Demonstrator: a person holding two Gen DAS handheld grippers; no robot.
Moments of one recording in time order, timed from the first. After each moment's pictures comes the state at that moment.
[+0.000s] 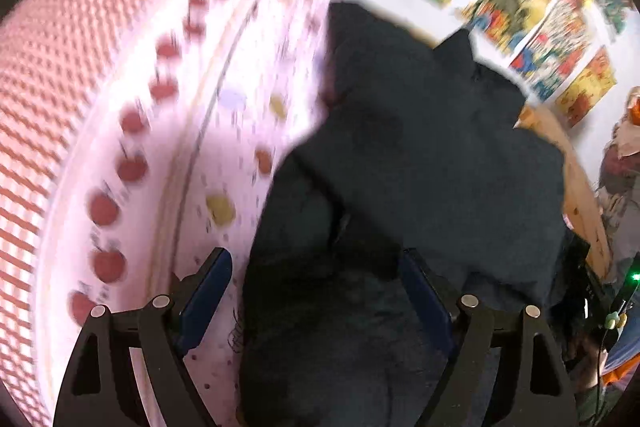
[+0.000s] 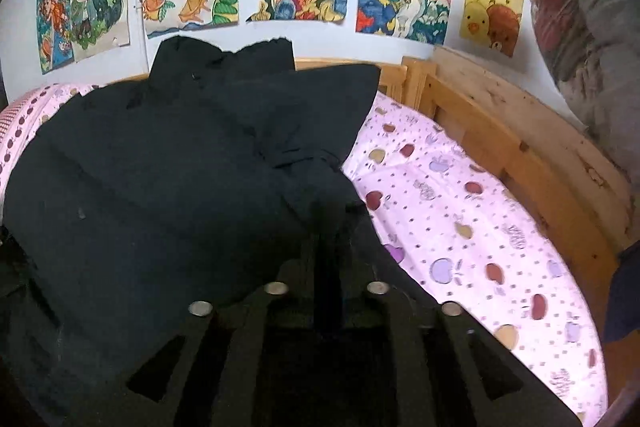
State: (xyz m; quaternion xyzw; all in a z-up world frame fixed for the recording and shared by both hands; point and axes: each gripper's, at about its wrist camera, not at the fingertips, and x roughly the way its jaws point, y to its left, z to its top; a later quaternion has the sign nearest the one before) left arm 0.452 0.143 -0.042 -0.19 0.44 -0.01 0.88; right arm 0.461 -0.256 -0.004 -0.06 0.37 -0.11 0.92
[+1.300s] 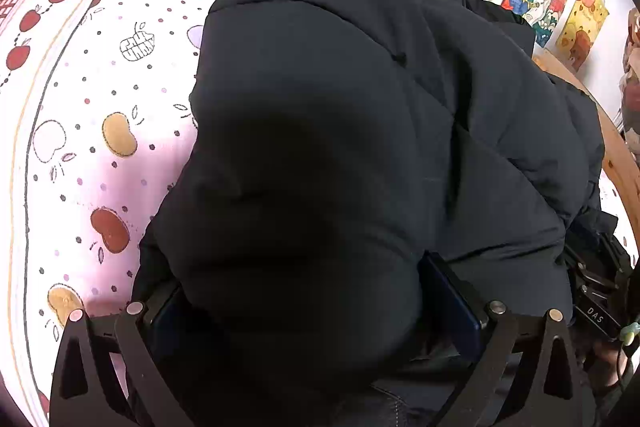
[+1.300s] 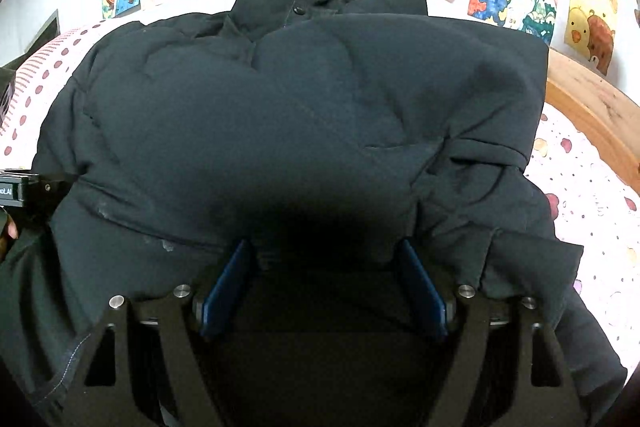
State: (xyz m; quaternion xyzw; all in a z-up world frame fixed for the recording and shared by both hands) left arm 0.534 0.069 -0.115 -0.10 0.47 -0.04 0.88; right arm 0.516 -0.207 -0.107 -0.08 0.39 0.04 0.92
